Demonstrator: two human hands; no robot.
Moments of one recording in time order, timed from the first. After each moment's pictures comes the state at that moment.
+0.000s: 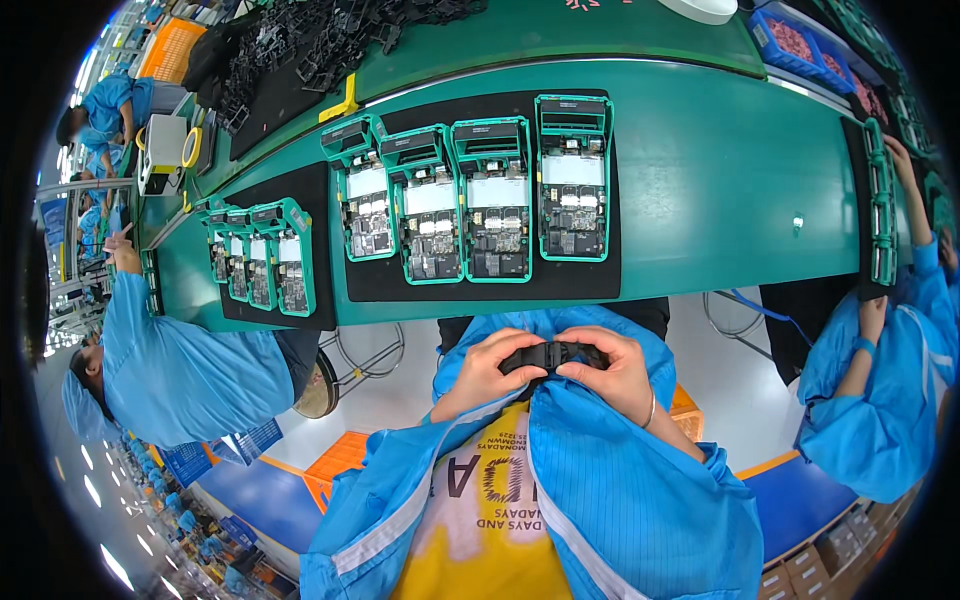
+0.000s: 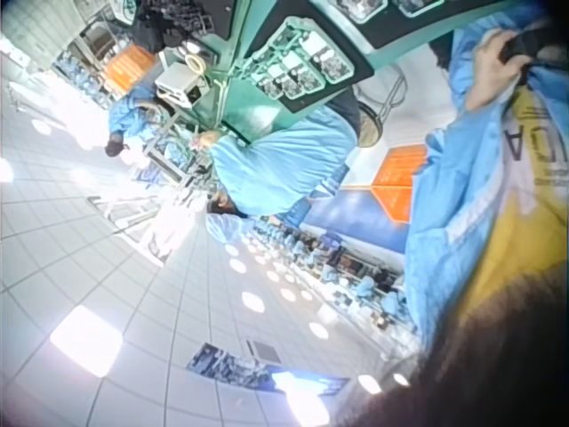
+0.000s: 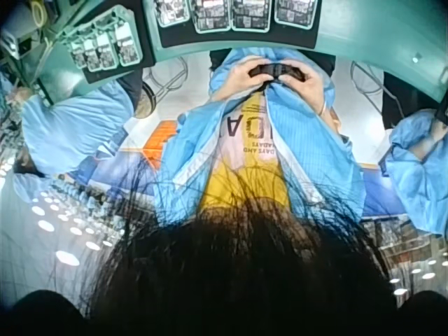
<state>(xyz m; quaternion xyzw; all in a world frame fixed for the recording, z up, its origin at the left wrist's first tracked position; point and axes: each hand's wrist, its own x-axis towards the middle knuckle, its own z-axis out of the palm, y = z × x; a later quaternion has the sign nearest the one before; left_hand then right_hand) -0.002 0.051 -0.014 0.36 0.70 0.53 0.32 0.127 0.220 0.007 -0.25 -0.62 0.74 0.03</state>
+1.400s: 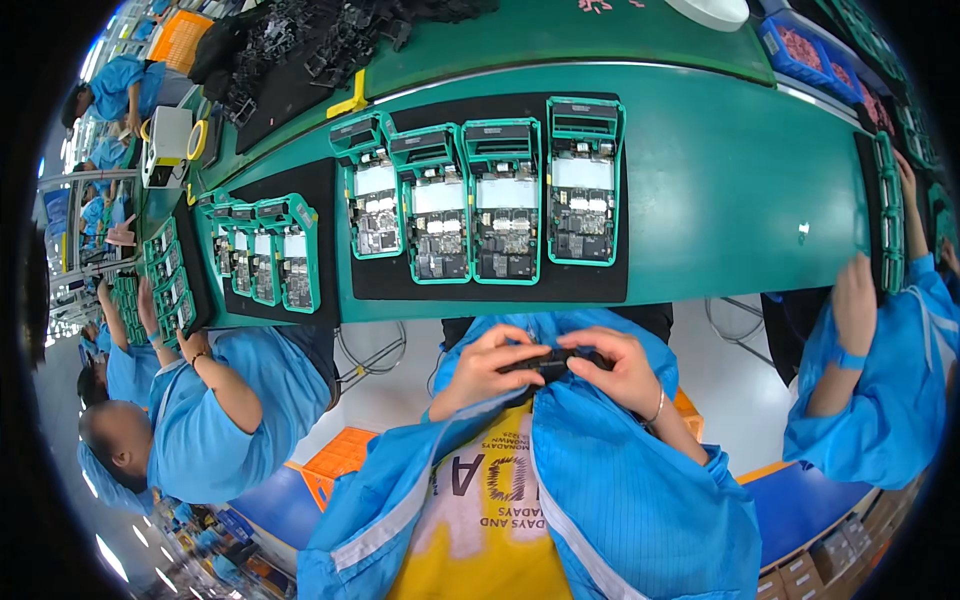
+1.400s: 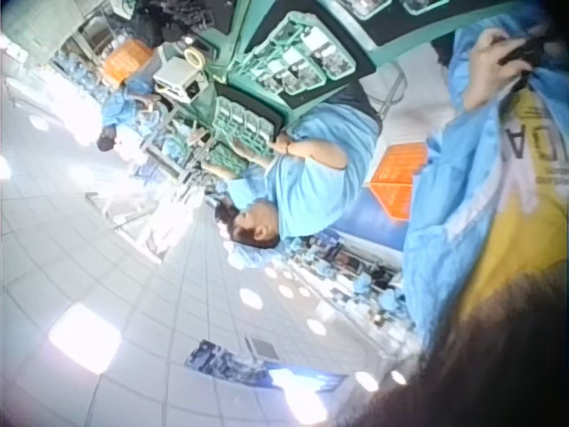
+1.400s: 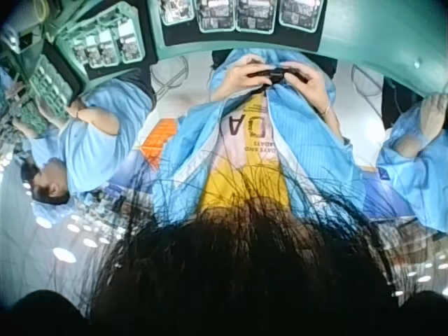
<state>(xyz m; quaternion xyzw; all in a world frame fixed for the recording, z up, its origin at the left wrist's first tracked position) -0.011 0.041 -0.021 0.41 0.70 0.51 0.27 0.122 0.236 0.001 -0.19 -0.64 0.75 -0.03</state>
